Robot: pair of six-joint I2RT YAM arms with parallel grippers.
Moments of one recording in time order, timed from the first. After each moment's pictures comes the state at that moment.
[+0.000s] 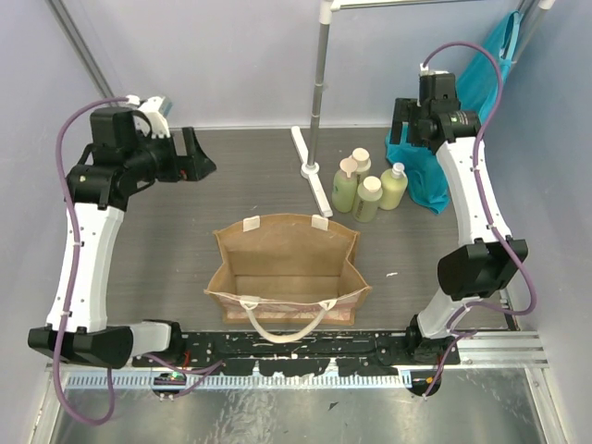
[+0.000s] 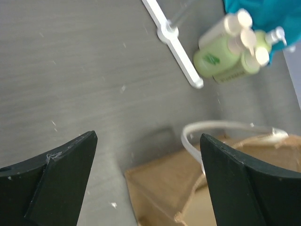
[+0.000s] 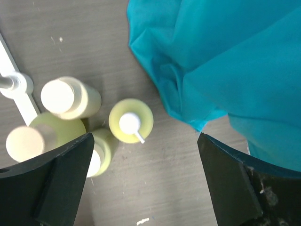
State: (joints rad) left arm -0.09 1.27 1.63 -0.87 0.37 -0.17; right arm 0.09 1.69 1.91 -0.90 0.26 0.11
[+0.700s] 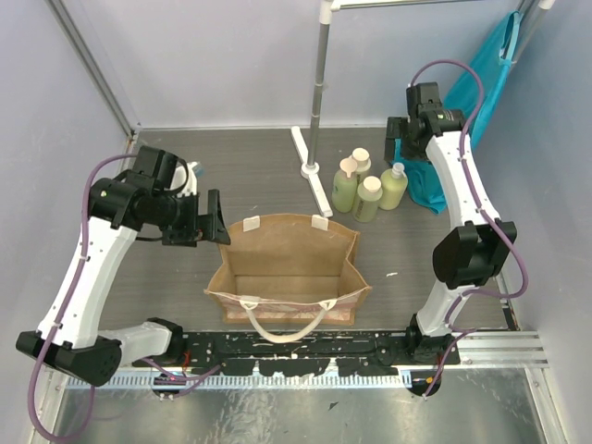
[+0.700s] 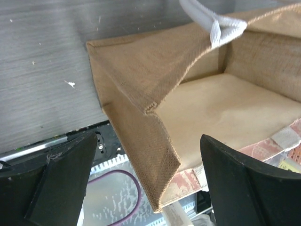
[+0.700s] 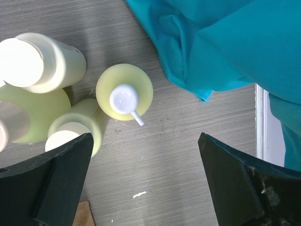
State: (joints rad) left arm -0.33 1.21 1.54 -1.41 0.29 -0.34; right arm 0.10 1.78 1.91 -1.06 0.25 0.15
